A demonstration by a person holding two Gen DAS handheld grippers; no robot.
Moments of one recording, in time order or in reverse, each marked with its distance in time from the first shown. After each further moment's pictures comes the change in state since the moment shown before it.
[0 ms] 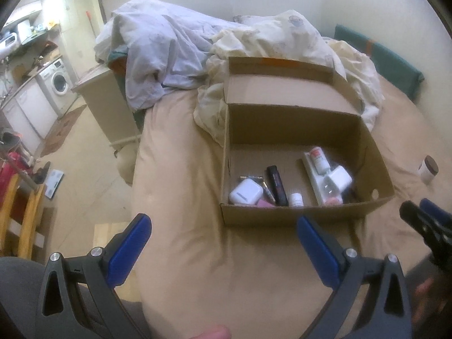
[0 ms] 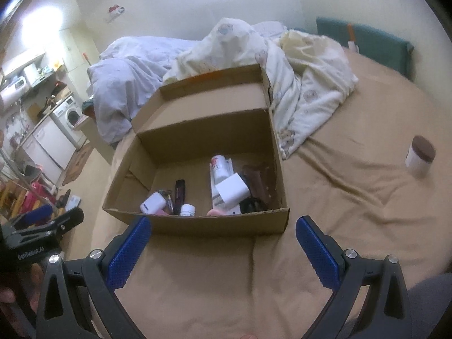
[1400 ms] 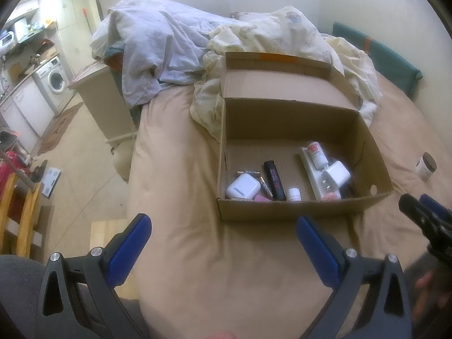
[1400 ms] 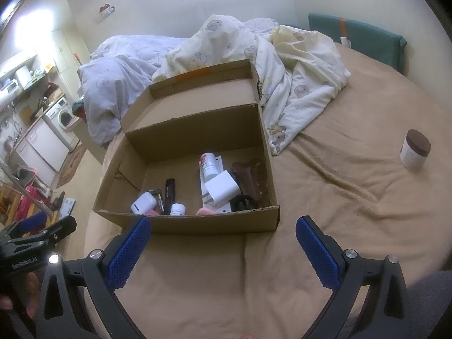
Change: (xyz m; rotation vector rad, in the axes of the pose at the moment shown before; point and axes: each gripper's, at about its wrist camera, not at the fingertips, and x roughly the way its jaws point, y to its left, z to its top) left arm 0.002 -0.003 0.001 -0.002 0.019 -0.013; right arm 0.006 -0.007 0.002 0.023 0.013 -0.033
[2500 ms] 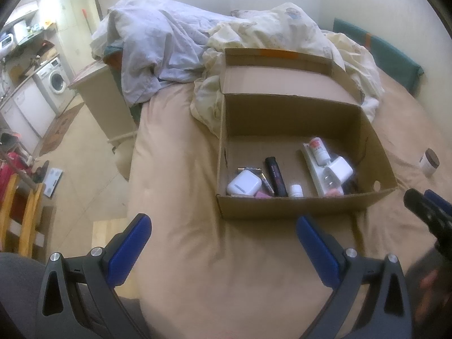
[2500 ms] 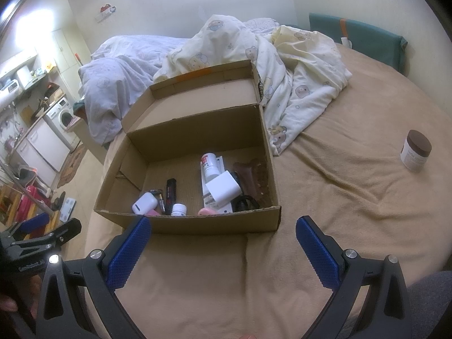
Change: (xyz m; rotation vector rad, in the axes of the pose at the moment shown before) left arm 0.006 -0.002 -0.006 0.008 0.004 0.011; right arm 0.000 0.000 0.001 -0.002 0.000 0.002
